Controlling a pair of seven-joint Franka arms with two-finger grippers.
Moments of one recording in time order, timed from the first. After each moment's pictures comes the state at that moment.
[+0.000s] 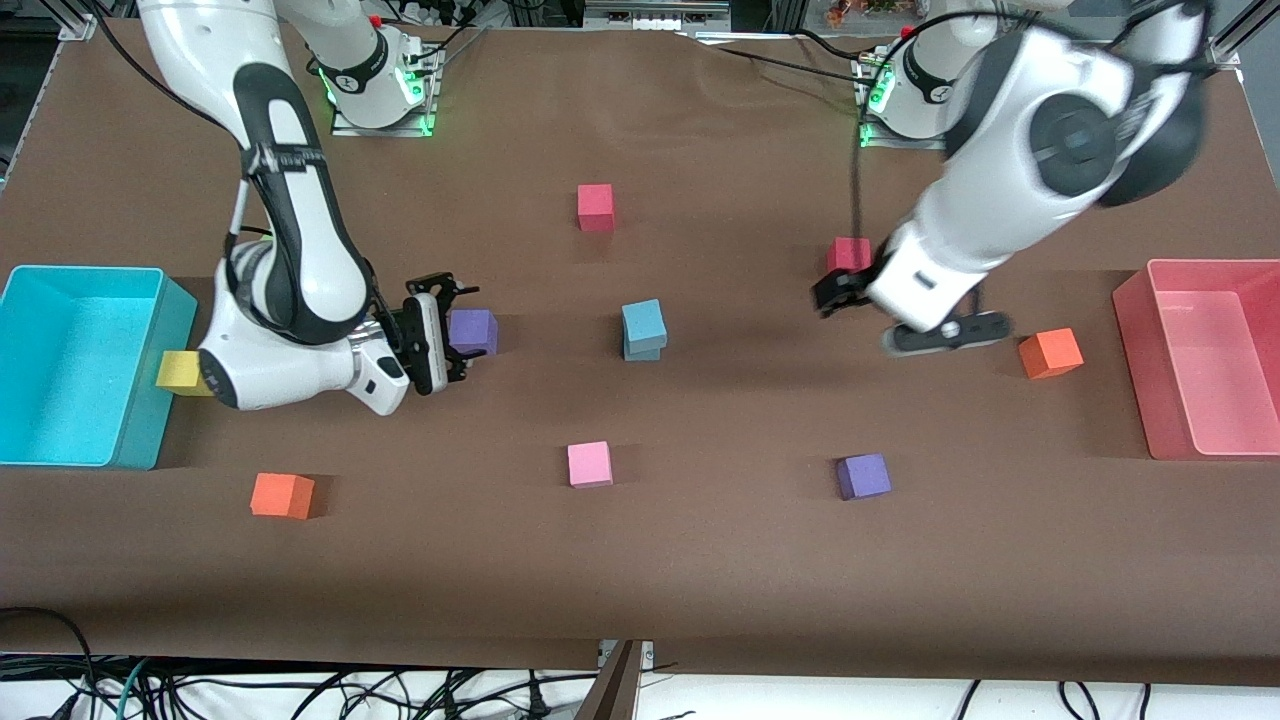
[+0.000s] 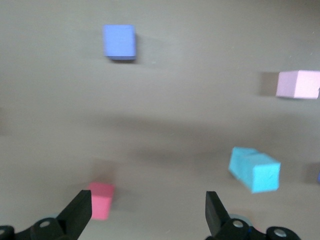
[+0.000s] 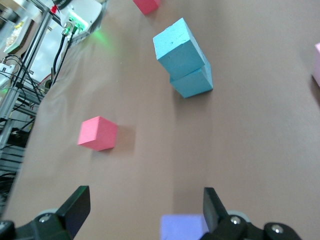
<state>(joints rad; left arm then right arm) -0.43 0.15 0.12 -1.64 -0.15 1.74 -0.44 0.50 0.57 -0.35 -1.55 0.77 1.55 -1.45</state>
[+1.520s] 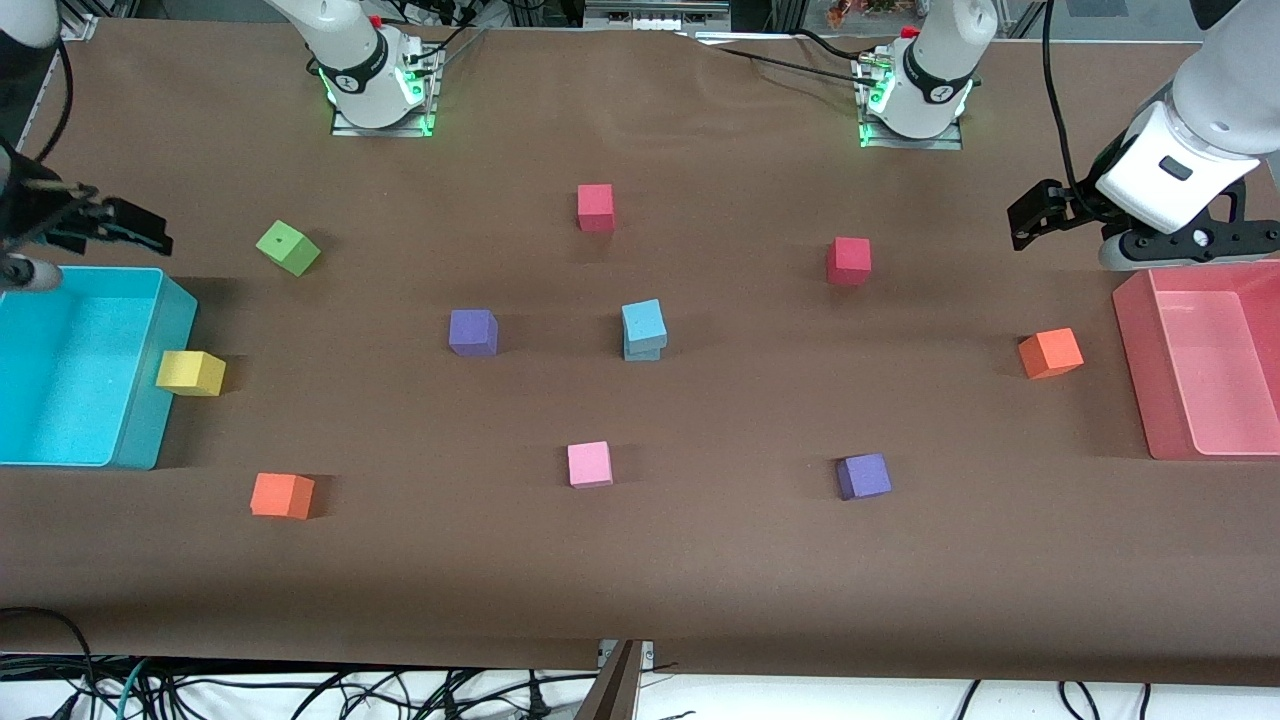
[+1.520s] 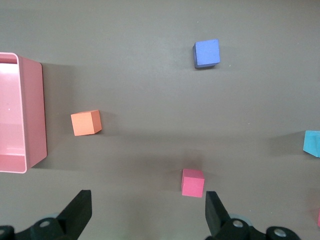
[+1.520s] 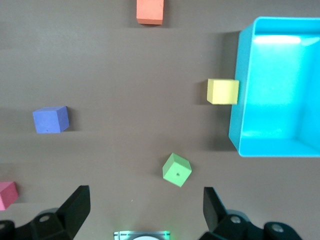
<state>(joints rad) -0.21 0.02 0.05 -1.56 0.04 1.51 -0.23 0.06 0.02 -0.11 -1.59 -0.03 1.49 -0.01</state>
